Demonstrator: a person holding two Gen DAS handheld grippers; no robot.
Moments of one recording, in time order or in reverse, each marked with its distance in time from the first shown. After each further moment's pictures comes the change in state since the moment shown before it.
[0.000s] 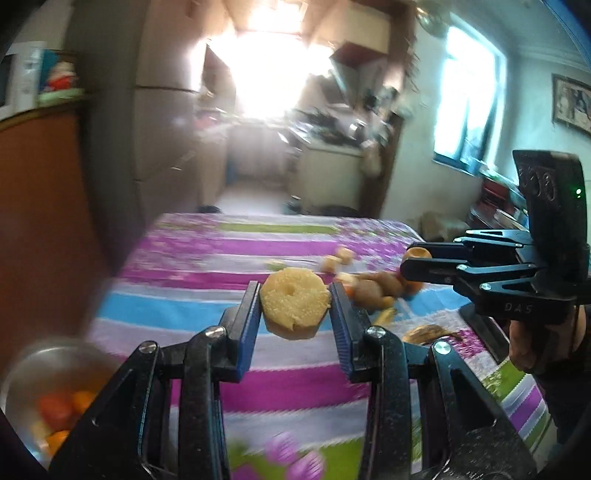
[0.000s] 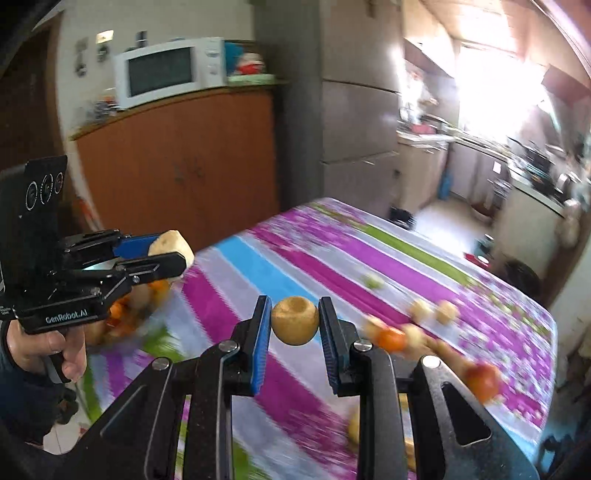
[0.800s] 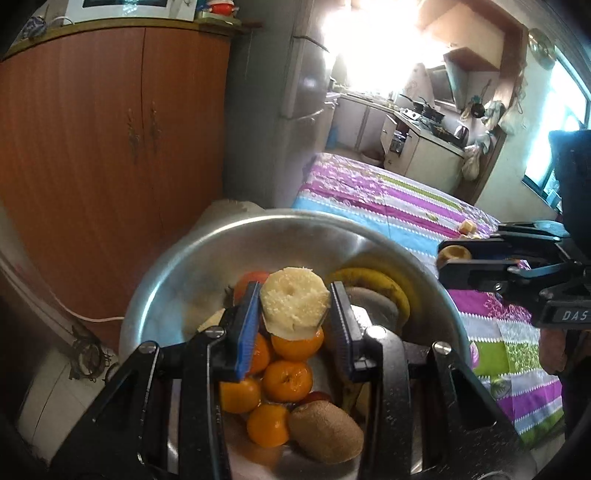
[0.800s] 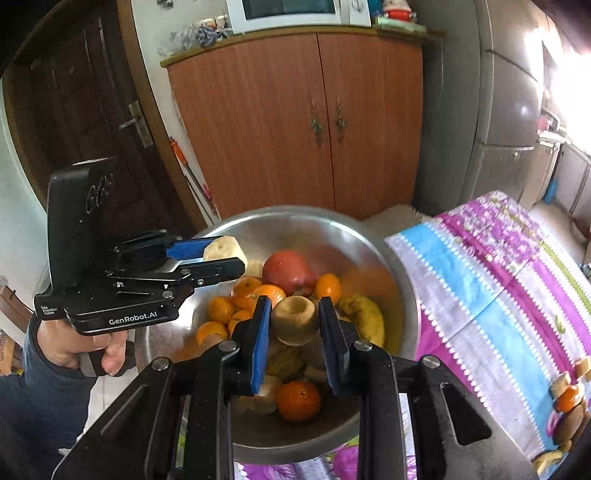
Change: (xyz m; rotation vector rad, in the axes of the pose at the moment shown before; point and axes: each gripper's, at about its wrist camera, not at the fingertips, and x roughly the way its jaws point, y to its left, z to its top) left arm -0.062 0.168 -0.092 -0.228 0.145 0.230; right arm 0.140 0.208 0.021 -0.146 0.202 0.343
